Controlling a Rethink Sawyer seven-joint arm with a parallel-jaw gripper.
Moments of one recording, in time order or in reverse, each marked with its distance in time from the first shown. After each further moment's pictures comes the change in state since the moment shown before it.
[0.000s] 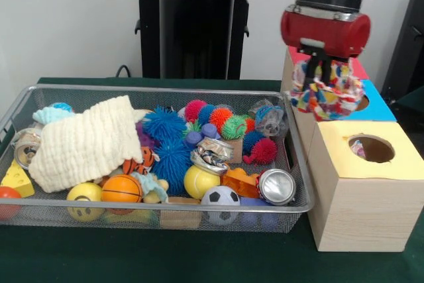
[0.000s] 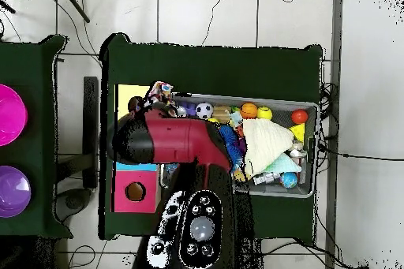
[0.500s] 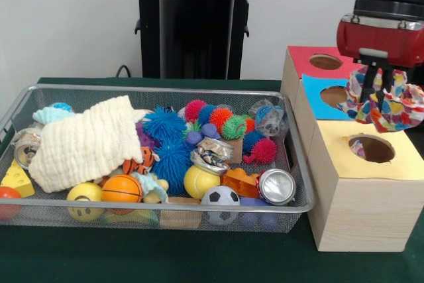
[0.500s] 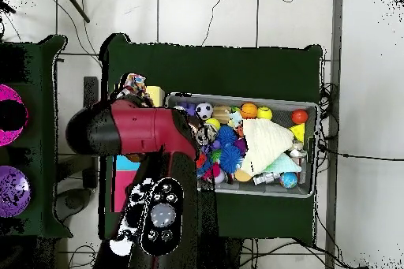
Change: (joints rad) arm 0.093 0.064 -0.024 -0.096 0.059 0.020 0.000
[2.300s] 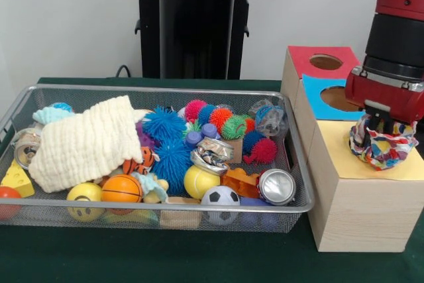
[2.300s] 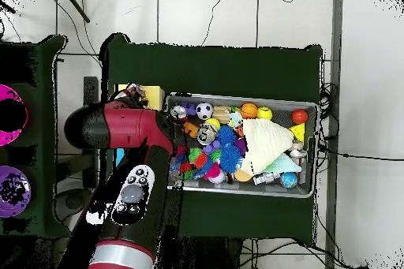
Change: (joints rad) arm 0.126 0.219 -0.149 -0.094 0.181 -0.042 0.000
